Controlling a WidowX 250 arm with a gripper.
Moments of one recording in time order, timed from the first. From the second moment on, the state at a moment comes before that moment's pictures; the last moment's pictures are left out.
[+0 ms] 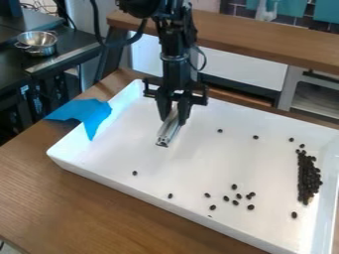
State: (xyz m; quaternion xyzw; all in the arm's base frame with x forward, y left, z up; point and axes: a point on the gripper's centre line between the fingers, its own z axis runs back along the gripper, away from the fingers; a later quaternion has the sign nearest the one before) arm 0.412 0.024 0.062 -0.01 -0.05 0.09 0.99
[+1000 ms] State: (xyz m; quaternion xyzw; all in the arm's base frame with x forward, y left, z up) arm 0.366 0.050 0.026 0.08 -0.02 -0.04 1.00
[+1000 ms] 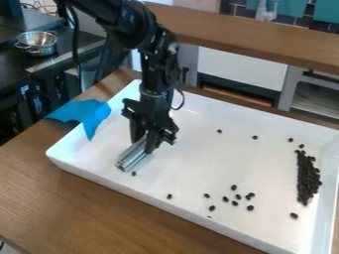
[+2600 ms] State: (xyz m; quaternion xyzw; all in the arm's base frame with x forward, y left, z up) arm 0.337 -0.067 0.022 -0.01 0.00 0.01 1.00
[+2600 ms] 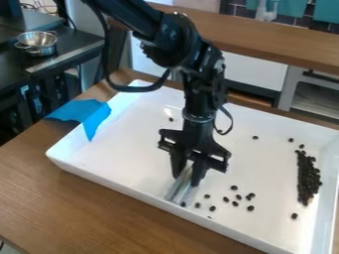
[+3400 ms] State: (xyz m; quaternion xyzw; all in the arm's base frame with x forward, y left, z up) arm 0.347 -0.144 0.021 -0.05 0.01 0.06 1.00
